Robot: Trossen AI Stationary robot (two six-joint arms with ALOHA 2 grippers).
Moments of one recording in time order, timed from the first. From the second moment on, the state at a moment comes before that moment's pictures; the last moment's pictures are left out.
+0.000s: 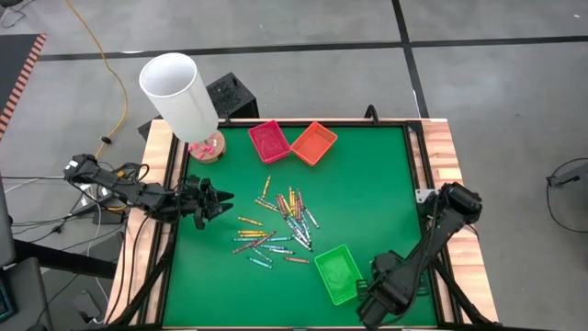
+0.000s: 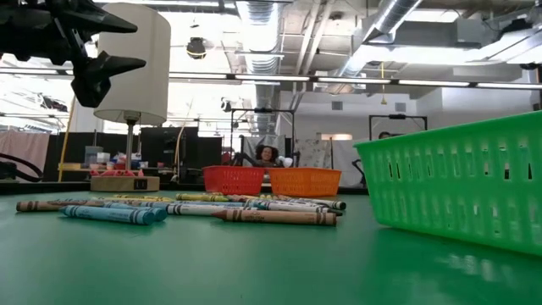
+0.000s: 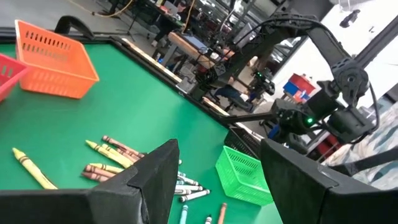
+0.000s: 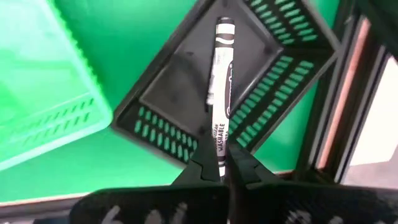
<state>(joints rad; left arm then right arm) -0.38 0.34 0.12 0.30 -0.50 -0.59 0.85 1.85 1.57 -1.42 -0.16 2.32</state>
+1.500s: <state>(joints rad) -0.38 0.34 0.12 0.30 -0.50 -0.65 0.87 1.69 1.14 -1.01 -0.19 2.33</state>
